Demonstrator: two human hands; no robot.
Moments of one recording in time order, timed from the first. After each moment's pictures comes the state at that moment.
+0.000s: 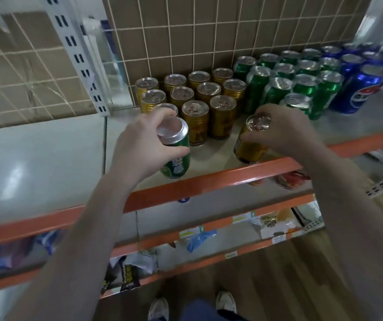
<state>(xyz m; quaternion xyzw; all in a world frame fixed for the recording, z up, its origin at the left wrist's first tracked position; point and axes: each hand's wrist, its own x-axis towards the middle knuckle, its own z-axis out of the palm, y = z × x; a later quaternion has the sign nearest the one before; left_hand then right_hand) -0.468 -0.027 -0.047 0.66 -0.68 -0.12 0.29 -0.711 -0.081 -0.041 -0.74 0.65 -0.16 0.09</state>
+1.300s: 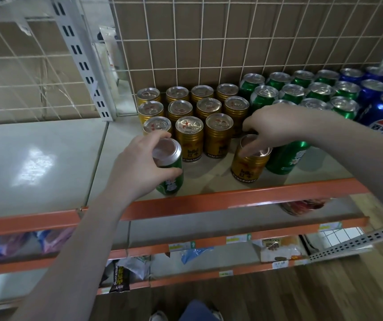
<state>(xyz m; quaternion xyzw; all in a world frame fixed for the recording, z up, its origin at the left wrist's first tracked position) -0.497 -0.041 -0.062 0.72 -0.64 -0.12 0.26 -0.721 -0.166 -0.003 -0.87 0.45 0.21 -0.01</state>
